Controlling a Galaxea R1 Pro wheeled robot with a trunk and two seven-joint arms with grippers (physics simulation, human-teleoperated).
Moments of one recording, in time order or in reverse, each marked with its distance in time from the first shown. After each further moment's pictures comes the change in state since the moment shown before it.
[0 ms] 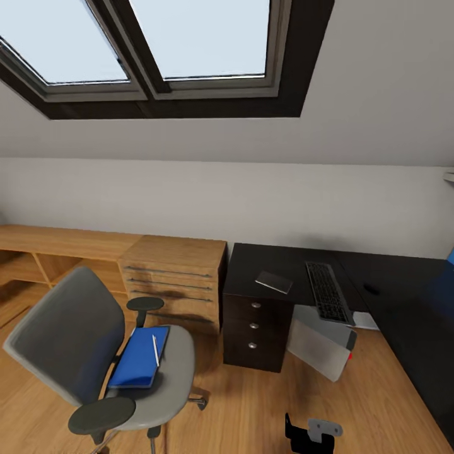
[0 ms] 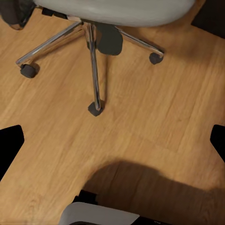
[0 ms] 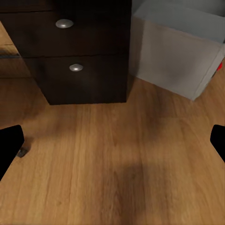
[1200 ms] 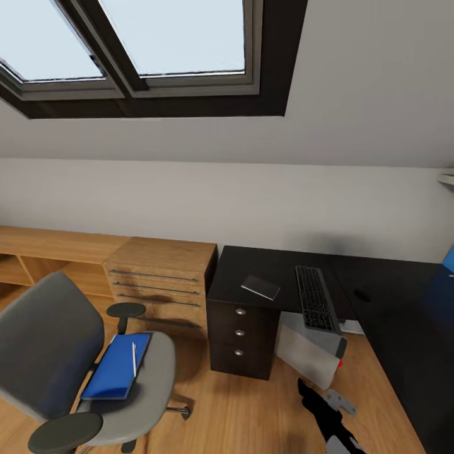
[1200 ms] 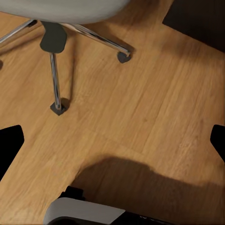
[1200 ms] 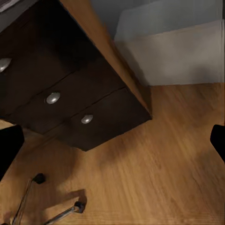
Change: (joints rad) left arm 0.000 -0.034 0.001 0.000 0.001 0.005 -0.001; right arm 0.000 -0.082 -0.258 -0.275 -0.354 0.354 0.326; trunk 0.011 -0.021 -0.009
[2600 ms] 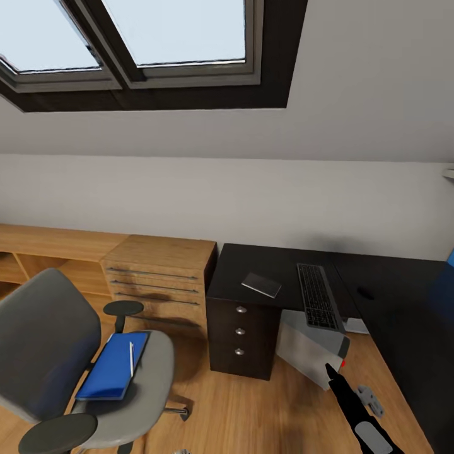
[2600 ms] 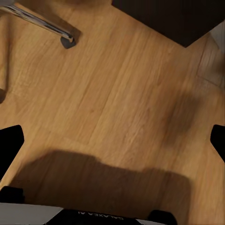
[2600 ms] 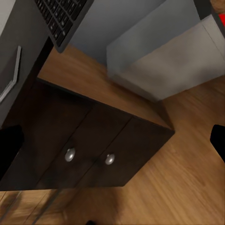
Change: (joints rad) left arm 0.000 -0.101 -0.007 -0.280 -0.013 0.352 0.015; right arm 0.000 -0.113 -0.011 -0.082 -0.439 0.164 0.086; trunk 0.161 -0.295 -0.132
